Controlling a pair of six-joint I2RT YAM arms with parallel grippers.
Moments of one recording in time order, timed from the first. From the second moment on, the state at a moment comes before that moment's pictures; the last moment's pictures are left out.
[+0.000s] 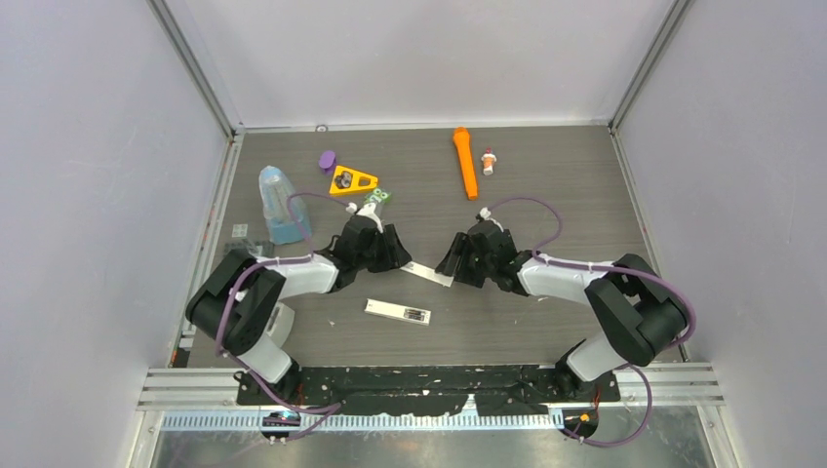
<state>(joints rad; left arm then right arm) -0.59 1.61 0.67 0.28 0.09 -0.71 0.65 1.52 0.64 0.07 -0.07 0.92</state>
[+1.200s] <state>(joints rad) -0.79 1.13 0.45 0.08 0.22 -0.90 0.74 1.24 0.39 0.06 -0.21 0.98</state>
